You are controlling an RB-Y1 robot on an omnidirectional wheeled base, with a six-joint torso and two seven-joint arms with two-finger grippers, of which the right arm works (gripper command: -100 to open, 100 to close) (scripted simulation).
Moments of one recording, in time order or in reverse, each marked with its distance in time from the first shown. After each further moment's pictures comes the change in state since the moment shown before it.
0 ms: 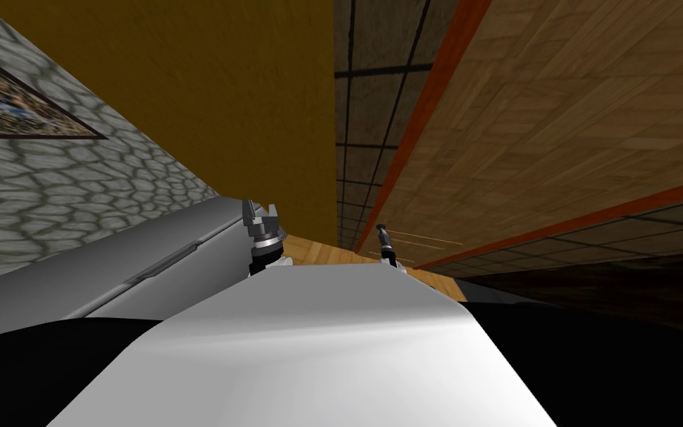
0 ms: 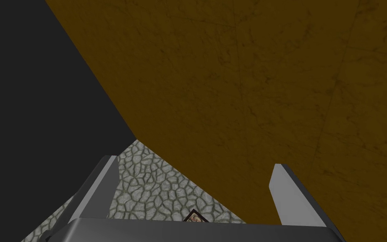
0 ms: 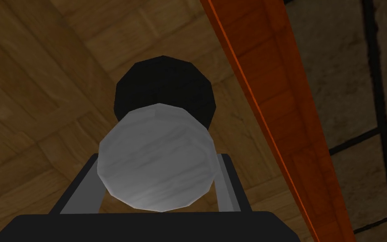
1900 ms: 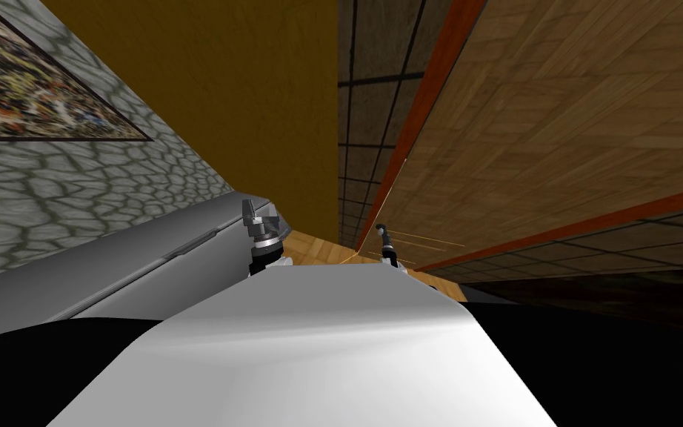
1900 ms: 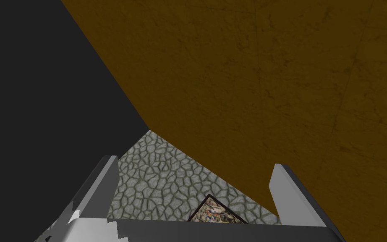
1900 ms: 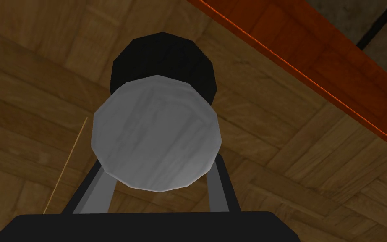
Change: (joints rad) arm 0.004 -0.013 0.025 -0.012 -0.090 0.010 -0.452
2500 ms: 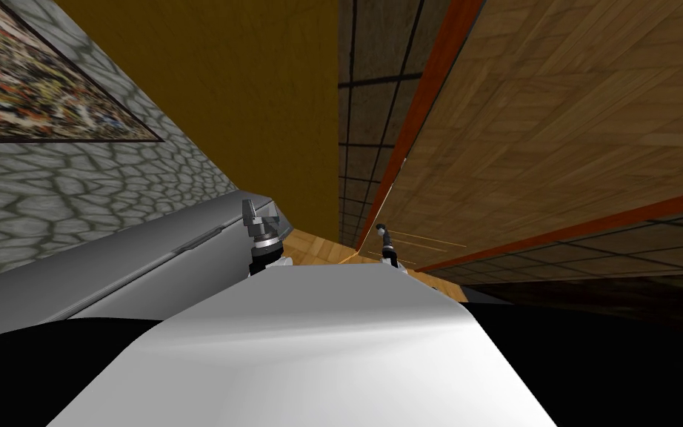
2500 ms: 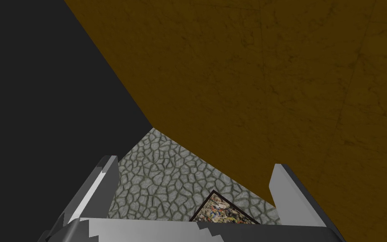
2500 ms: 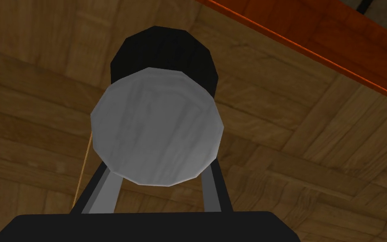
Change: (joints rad) arm 0.011 -0.001 0.008 -0.012 -0.027 0.002 -0.128
